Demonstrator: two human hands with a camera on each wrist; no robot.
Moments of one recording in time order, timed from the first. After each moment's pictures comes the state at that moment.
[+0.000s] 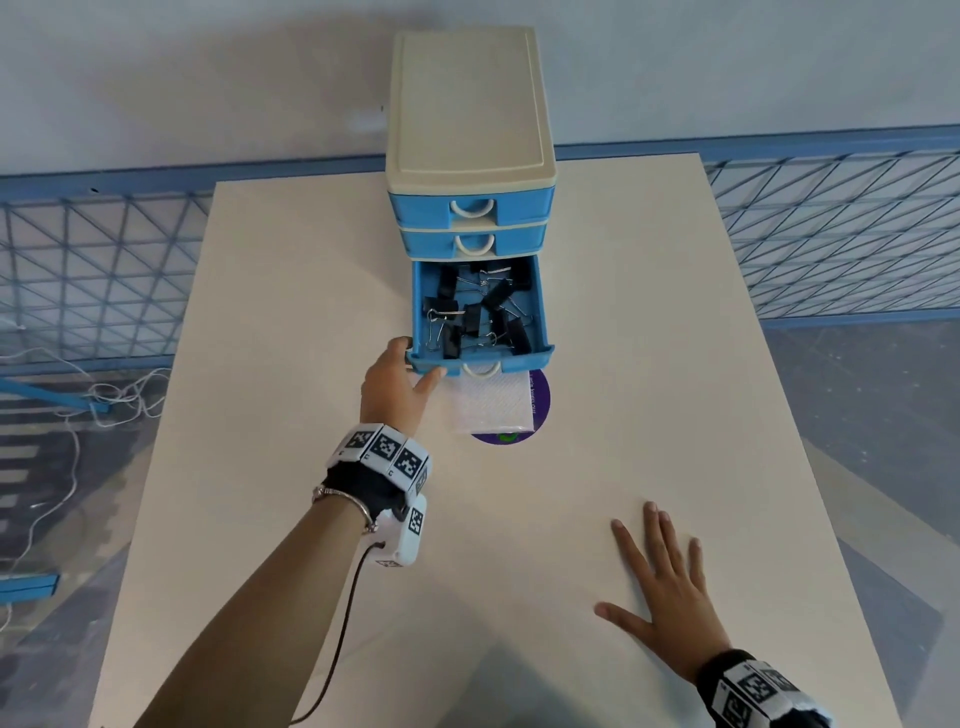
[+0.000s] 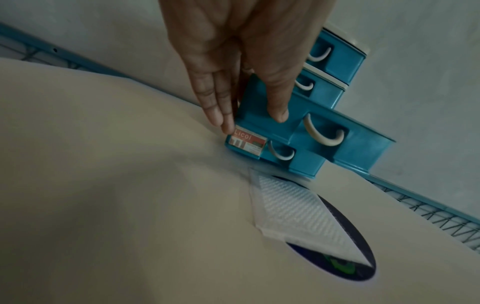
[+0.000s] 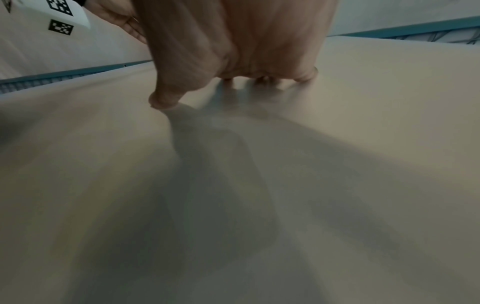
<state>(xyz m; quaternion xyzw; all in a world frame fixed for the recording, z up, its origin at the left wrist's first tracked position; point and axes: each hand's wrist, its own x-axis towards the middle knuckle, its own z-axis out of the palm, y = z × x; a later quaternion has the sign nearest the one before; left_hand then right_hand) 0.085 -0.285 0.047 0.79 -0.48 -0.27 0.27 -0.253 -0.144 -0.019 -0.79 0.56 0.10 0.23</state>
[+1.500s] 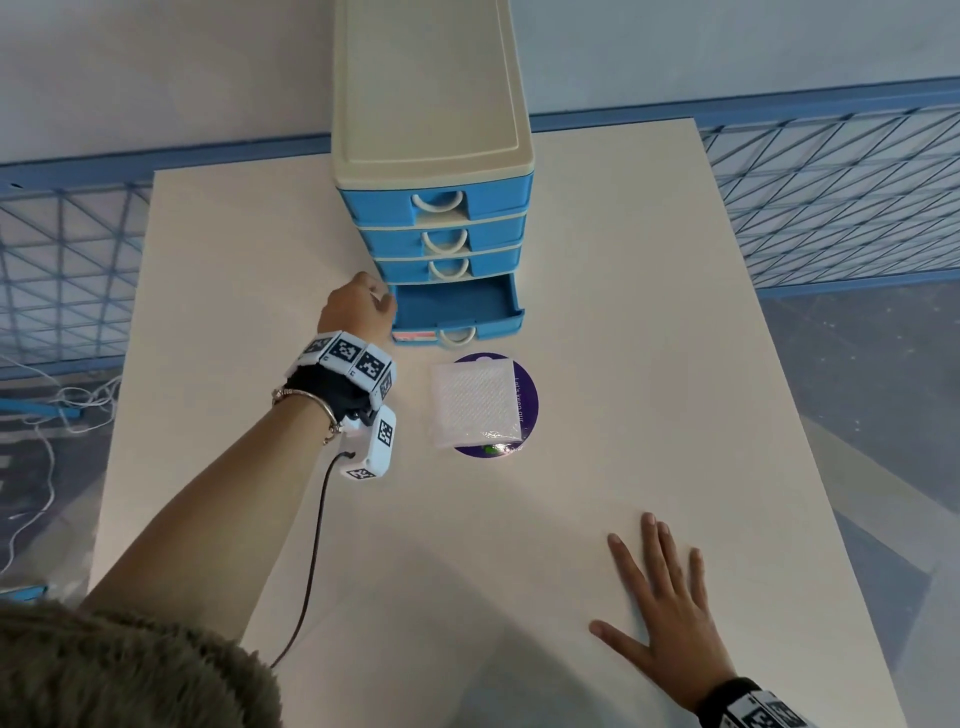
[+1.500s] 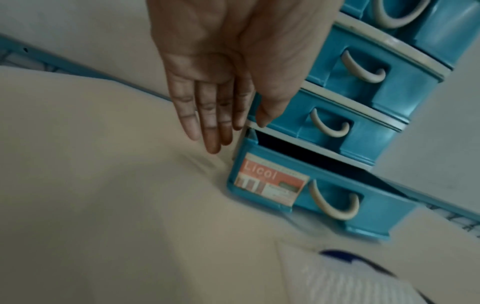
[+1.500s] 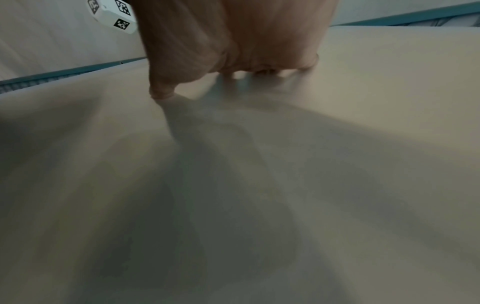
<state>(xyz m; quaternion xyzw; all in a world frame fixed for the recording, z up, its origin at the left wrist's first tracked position) 0.112 -0.385 0.050 0.83 -0.48 -0.23 0.17 -0.250 -0.142 -0.016 -0.79 0.56 0.11 0.22</state>
